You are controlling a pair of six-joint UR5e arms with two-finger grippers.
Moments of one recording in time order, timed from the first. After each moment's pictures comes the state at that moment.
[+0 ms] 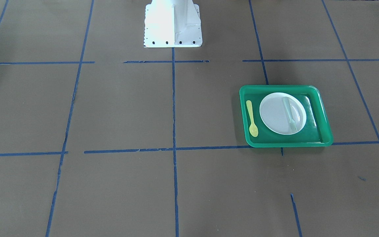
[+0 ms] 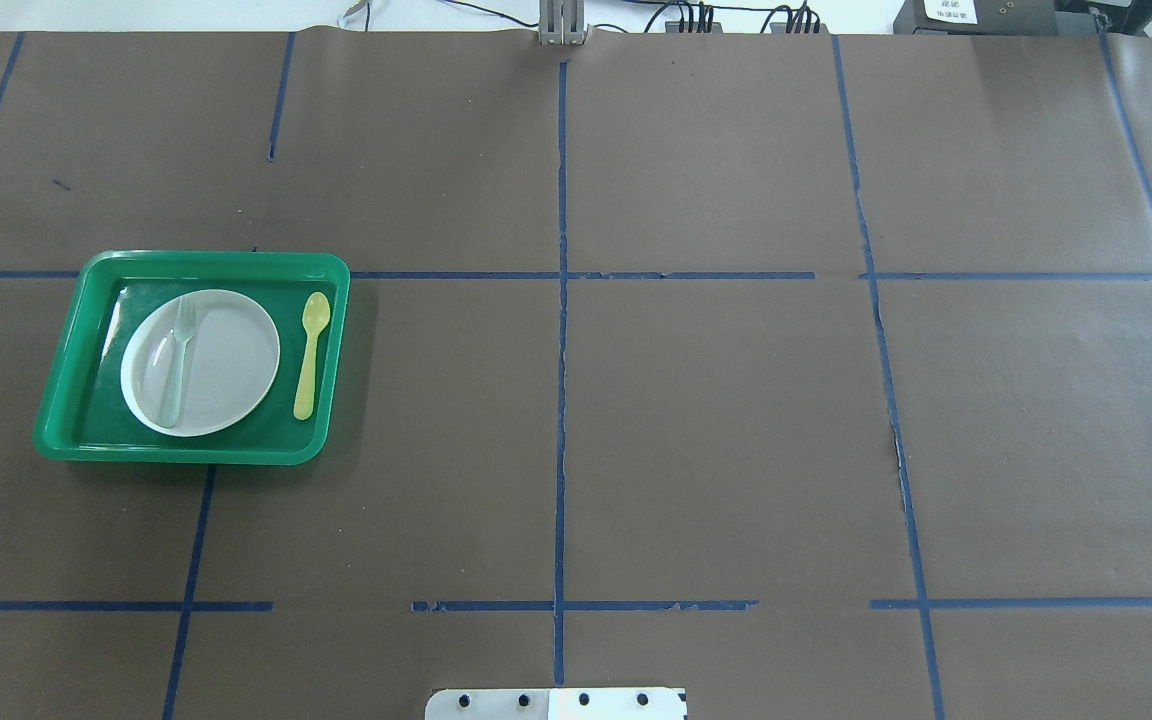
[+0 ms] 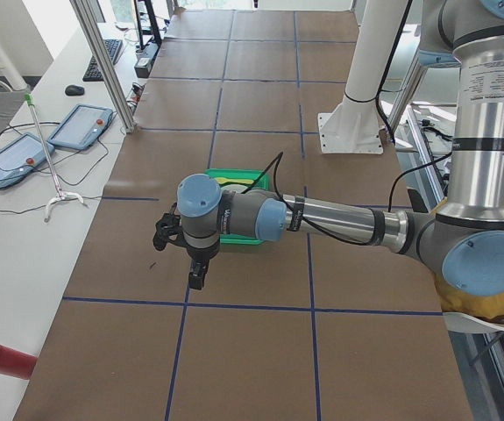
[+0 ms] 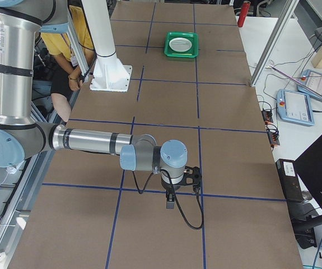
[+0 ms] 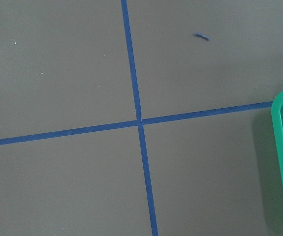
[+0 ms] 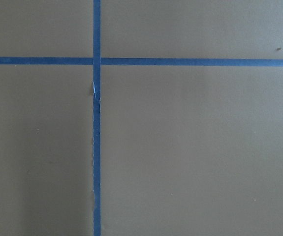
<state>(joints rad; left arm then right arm) -1.57 -1.56 -1.72 -1.63 -2.36 0.03 1.58 -1.70 1.64 -1.50 2.28 0.01</state>
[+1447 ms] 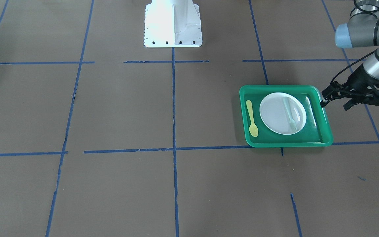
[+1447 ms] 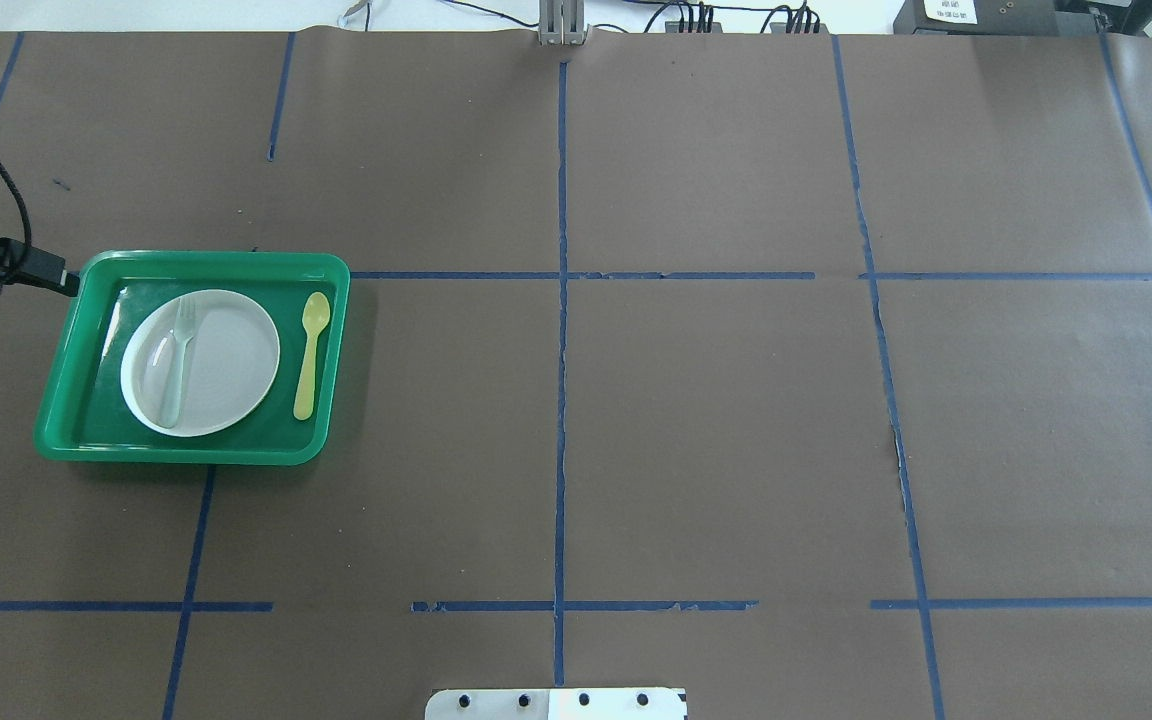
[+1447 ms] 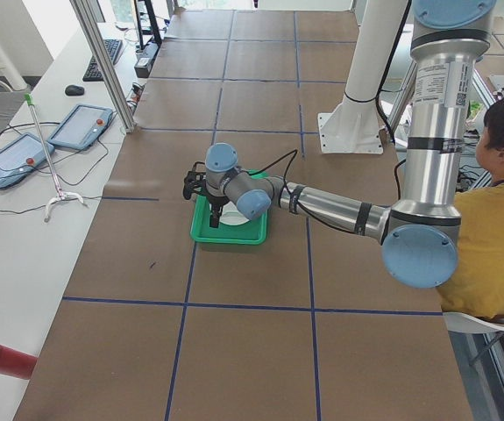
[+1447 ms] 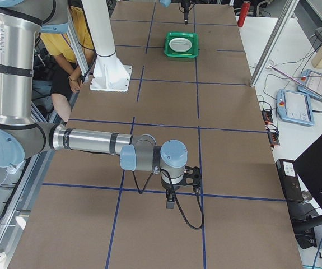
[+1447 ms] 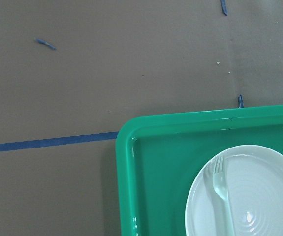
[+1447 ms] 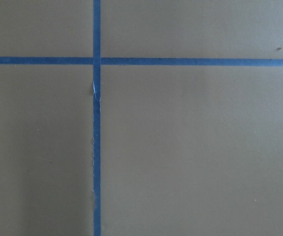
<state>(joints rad) -1.05 -1.63 -1.72 -2.09 -2.23 -0.77 1.58 -1.70 1.64 -1.50 2.28 0.01</state>
